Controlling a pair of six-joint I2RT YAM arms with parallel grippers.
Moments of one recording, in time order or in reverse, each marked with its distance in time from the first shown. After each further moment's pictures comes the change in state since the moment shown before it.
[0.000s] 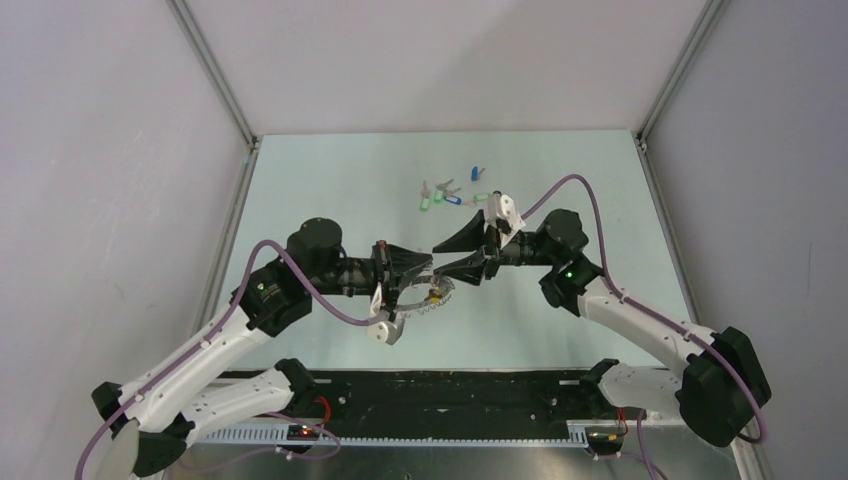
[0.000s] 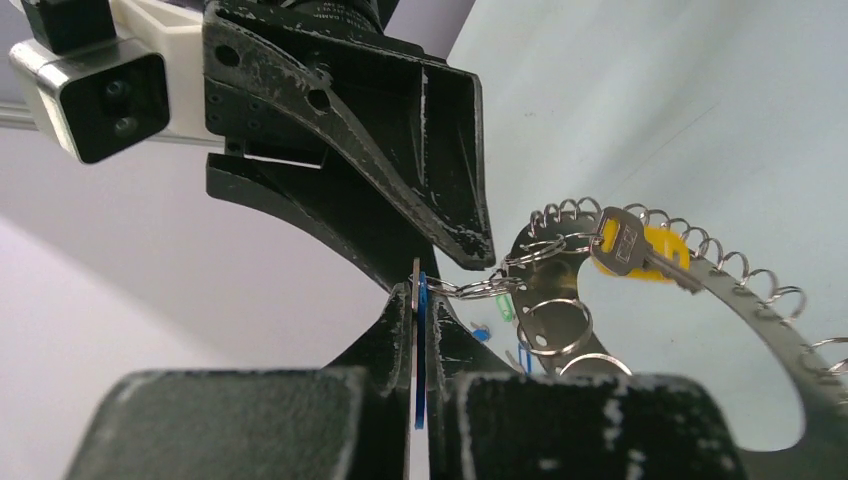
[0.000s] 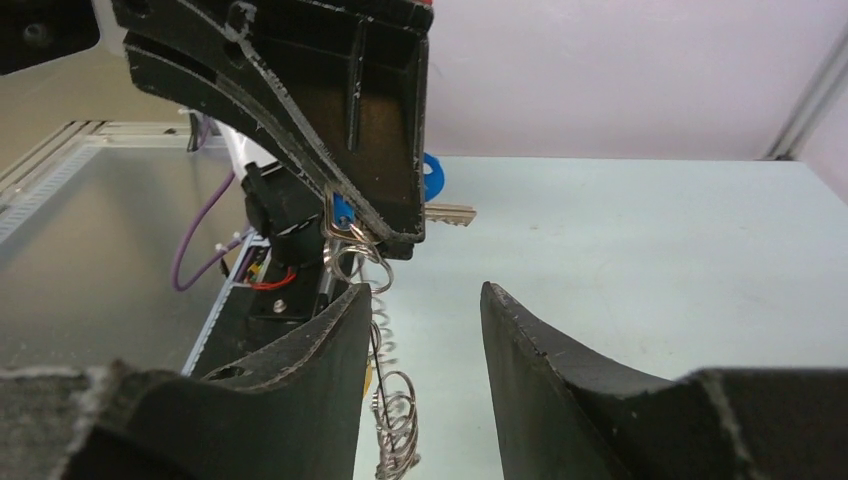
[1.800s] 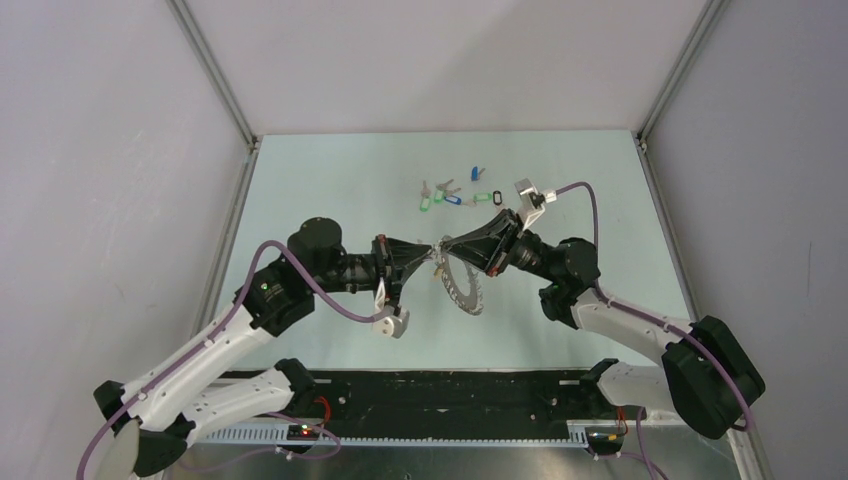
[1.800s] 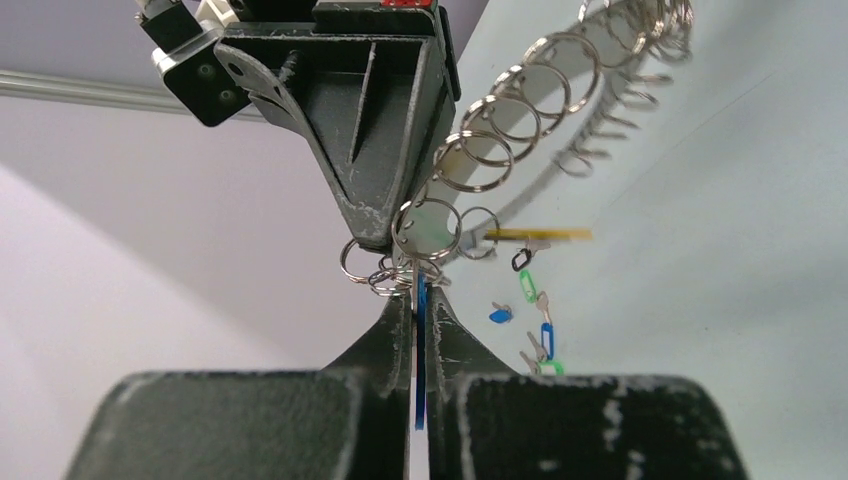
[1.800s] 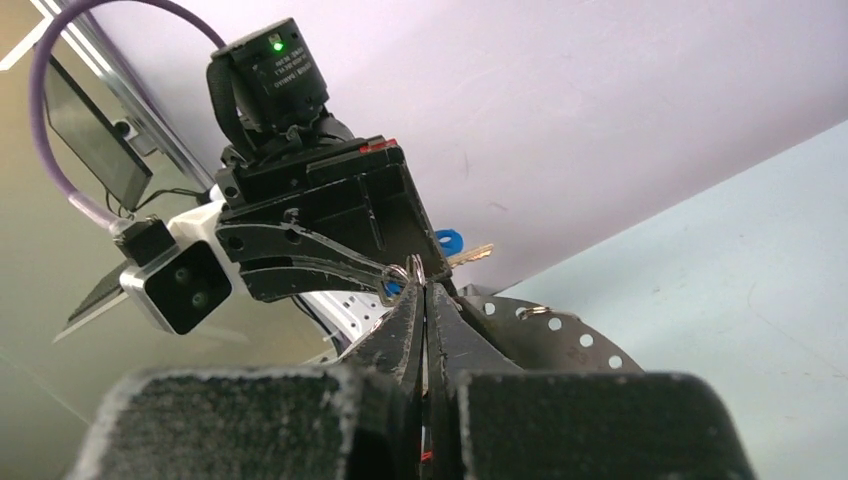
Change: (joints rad) left arm 0.001 0.007 -0.023 0.067 -0.052 0.002; right arm -0.012 0.056 -0.192 0.583 0.279 0.804
